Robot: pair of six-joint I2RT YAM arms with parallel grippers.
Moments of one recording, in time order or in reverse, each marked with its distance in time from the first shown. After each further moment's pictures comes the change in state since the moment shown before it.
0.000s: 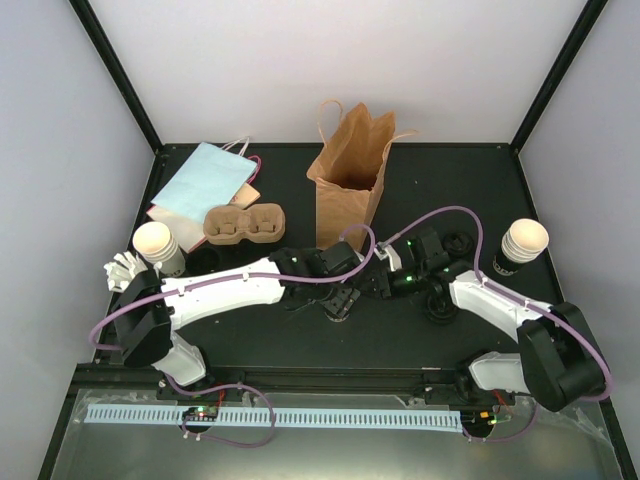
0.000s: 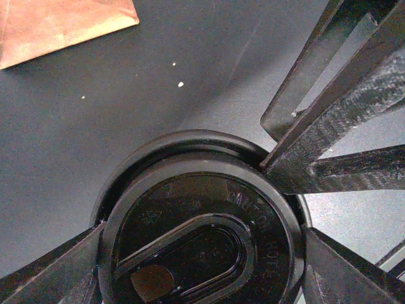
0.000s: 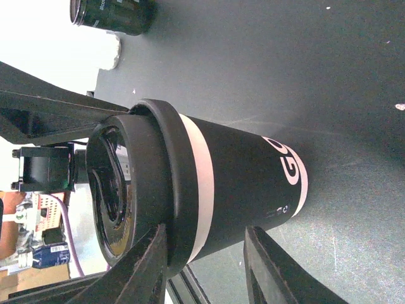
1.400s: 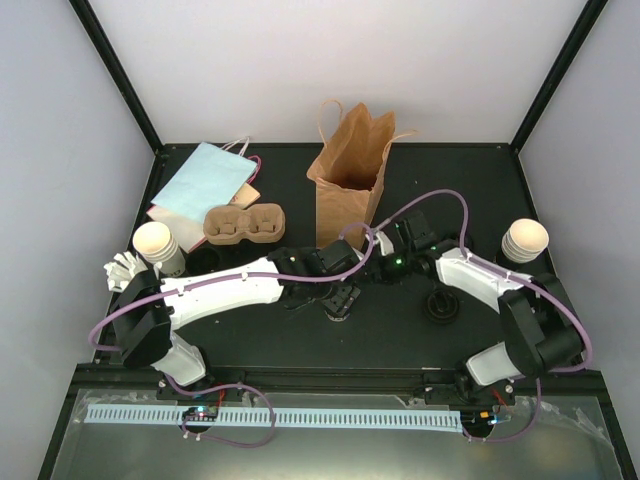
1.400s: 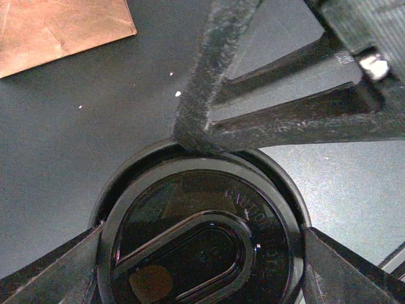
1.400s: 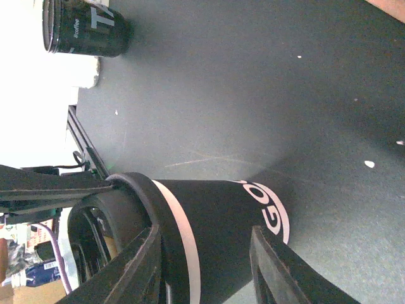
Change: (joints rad) left arm 0.011 -0.006 -0.019 0.044 0.019 0.024; right arm 0.005 0.169 0.182 -0.087 0.048 -0.012
